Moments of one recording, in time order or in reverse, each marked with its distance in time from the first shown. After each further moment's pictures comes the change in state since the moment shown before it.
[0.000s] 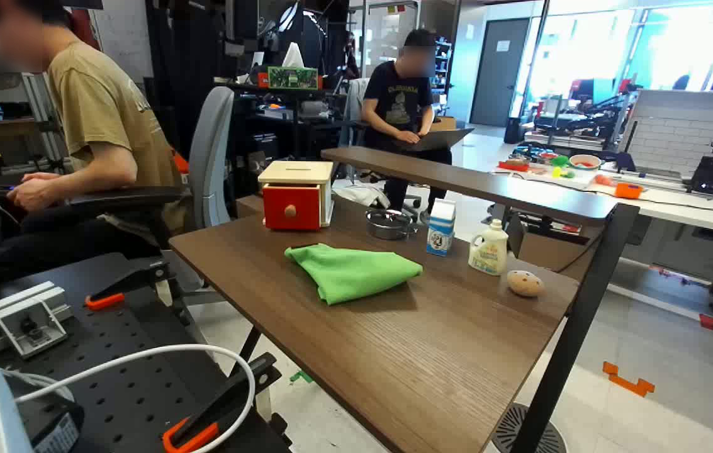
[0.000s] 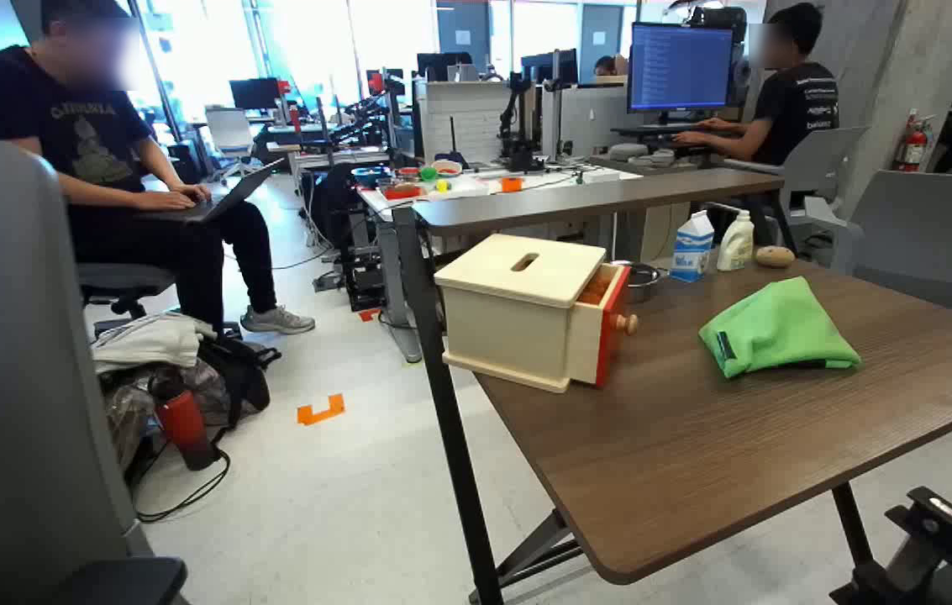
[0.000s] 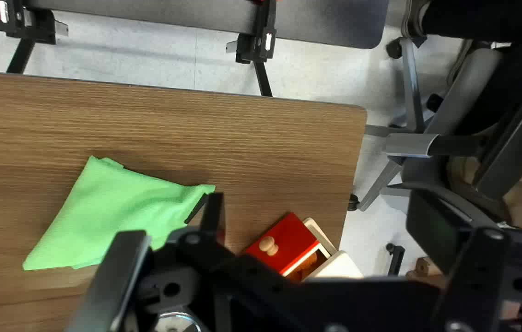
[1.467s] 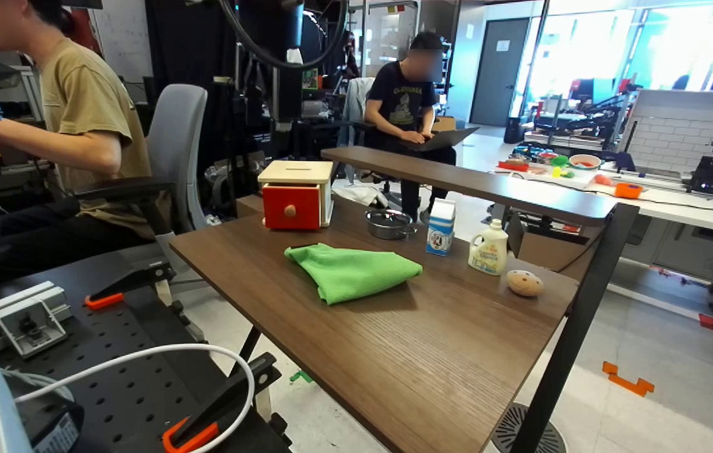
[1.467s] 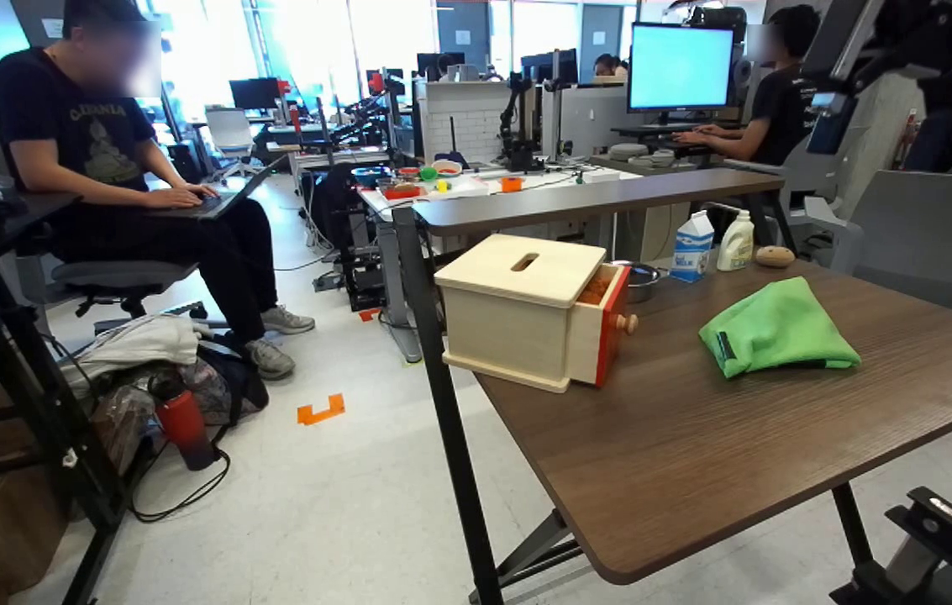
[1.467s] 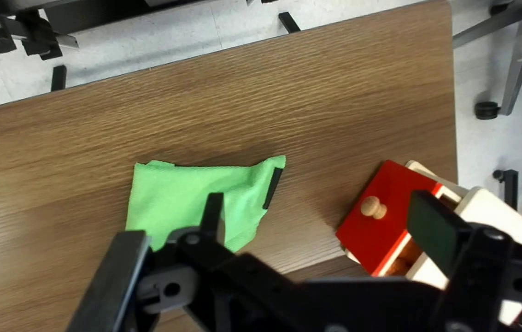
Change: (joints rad) arm -0.053 0.278 0.027 0.058 -0.025 0.255 0.294
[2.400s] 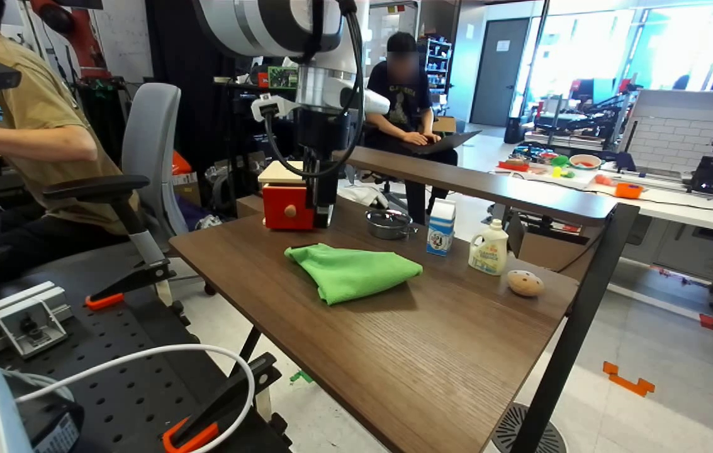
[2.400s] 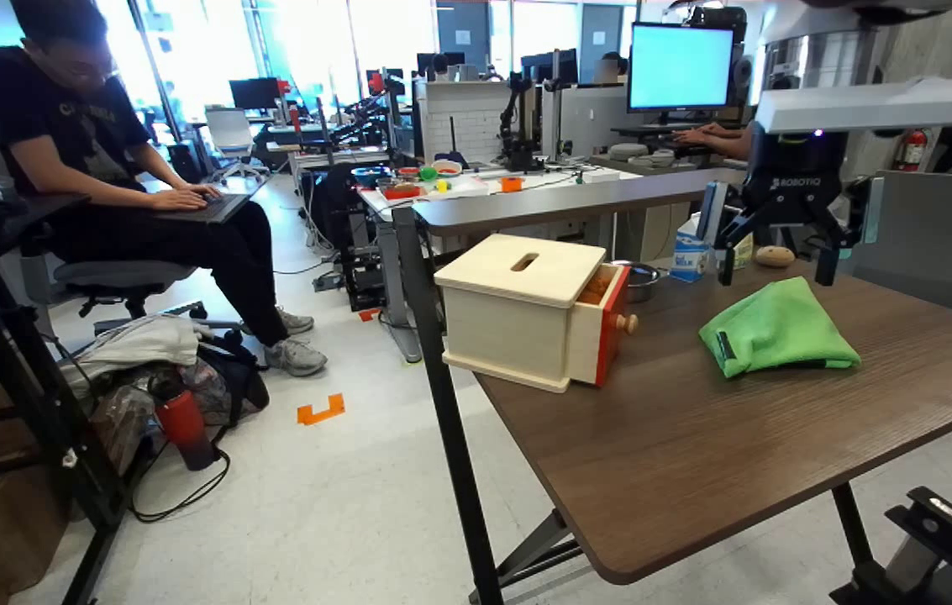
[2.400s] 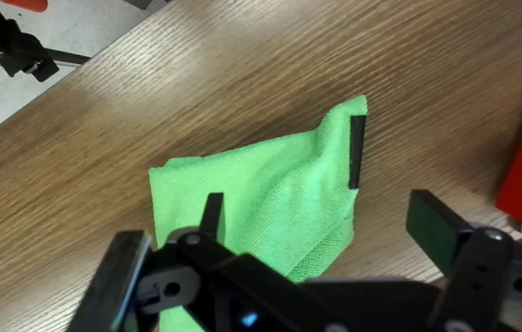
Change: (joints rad) arm 0.027 0.467 -0.027 0.311 -0.195 0.049 0.477
